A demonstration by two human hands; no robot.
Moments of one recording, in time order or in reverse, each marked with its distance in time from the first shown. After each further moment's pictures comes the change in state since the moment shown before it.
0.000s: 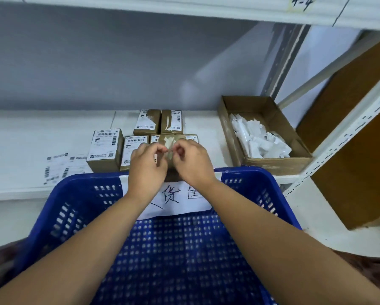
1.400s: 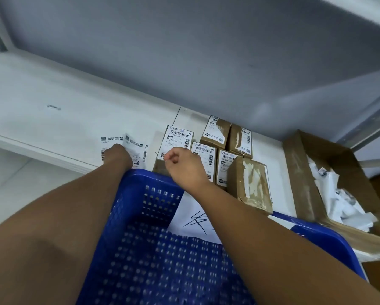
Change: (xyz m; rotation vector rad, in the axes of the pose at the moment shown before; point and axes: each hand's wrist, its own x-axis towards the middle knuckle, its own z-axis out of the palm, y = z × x) left_hand 0.098 -0.266 -0.092 0.414 -0.199 -0.848; right_hand 0.064 -0.113 0.163 0.051 -0.511 0.139
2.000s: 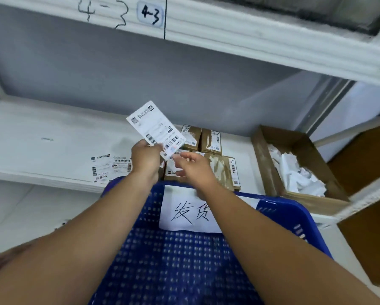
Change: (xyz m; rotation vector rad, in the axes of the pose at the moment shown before) left_hand -0.187 0.091 -0.049 -1.315 -0.072 0.189; right_hand -0.083 0.006 -0.065 0.611 0.167 0.237
